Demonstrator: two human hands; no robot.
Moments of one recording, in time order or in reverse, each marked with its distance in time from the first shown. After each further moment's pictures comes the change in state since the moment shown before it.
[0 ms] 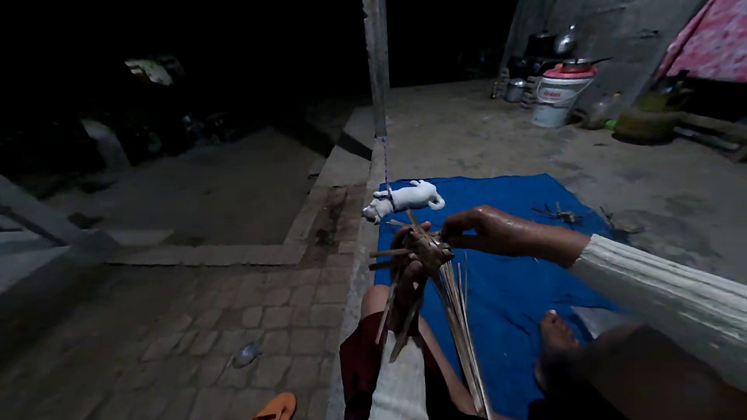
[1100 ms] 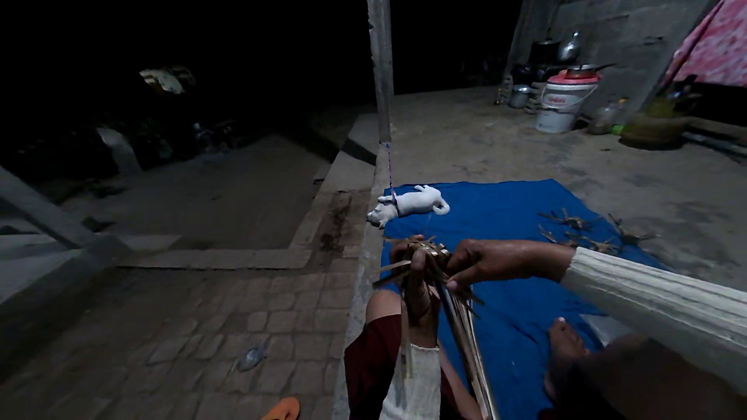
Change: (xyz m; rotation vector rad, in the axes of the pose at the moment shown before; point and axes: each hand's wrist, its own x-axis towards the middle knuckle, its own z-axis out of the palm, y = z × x) left_hand 0.001 -0.017 0.025 0.002 0.434 0.198; right_hand 0.003 -0.024 0.013 0.443 -0.446 0.217
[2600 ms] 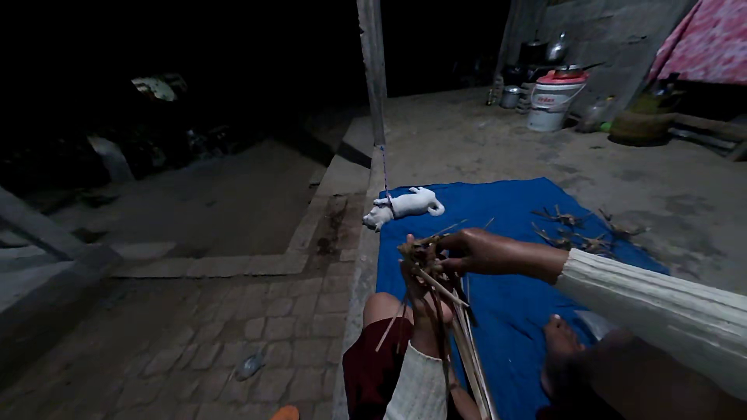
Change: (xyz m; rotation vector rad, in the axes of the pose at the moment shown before) left_hand -0.026 -0.001 0.002 -0.237 0.047 -0.481; right_hand 0.001 0.004 -0.001 -0.343 0.316 0.064
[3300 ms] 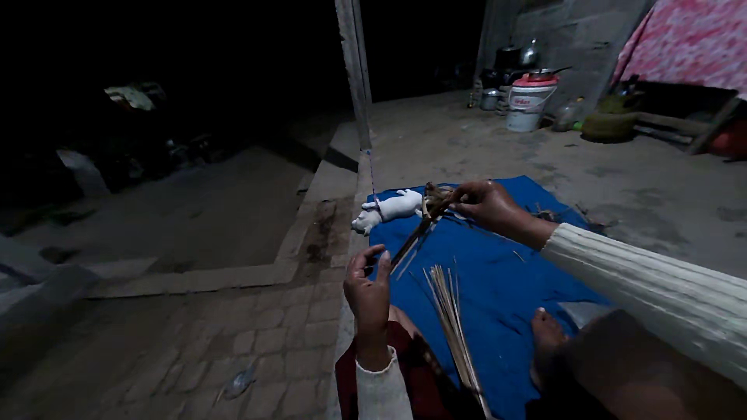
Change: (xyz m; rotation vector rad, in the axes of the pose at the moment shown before) left_hand 0.011 0.083 0.014 1.314 0.105 0.527; right_hand 0.000 0.052 -0.038 0.055 0.699 0.066
